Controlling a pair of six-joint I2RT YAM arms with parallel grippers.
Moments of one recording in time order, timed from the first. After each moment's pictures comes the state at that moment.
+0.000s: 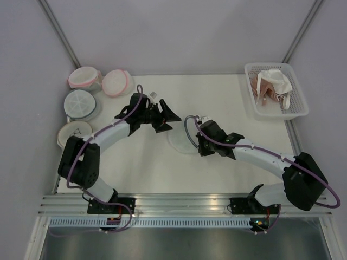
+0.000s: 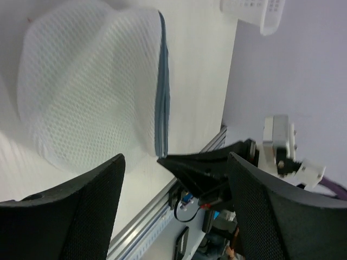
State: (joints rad) left arm -0.40 1.62 1.02 -0.04 0.62 -0.96; right arm 0.74 1.37 0.81 -0.38 0.06 0.43
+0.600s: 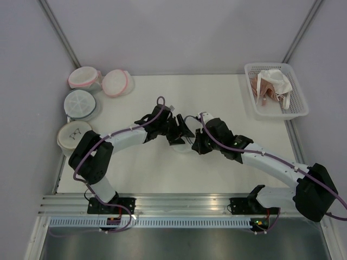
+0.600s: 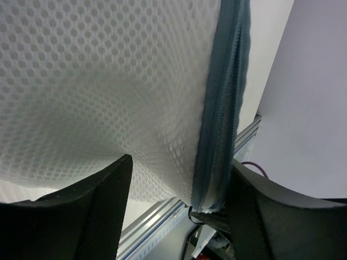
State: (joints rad) left arm -0.64 1.68 1.00 -0.07 0.42 -1.03; right arm 0.74 1.23 0.79 -0.26 -0.10 0.42
